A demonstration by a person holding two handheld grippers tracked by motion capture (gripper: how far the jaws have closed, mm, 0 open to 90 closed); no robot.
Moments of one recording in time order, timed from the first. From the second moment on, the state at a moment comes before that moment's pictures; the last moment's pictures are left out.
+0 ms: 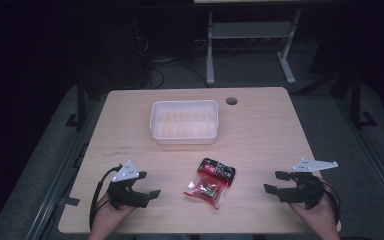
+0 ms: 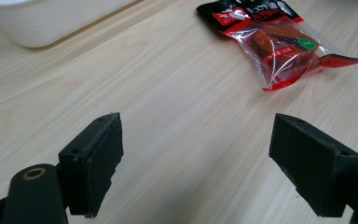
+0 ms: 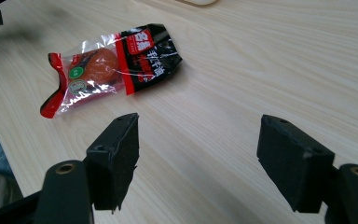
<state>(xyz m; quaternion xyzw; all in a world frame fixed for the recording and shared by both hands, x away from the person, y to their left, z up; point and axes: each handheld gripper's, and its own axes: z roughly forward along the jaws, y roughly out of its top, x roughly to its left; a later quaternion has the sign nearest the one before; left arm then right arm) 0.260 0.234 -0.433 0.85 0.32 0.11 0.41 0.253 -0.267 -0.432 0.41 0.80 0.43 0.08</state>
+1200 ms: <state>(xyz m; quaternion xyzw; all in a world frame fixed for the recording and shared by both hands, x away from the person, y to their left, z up) 0.281 0.145 -0.428 0.89 0.23 0.05 0.39 0.316 -0.192 -0.415 0.37 0.84 0.39 0.04</state>
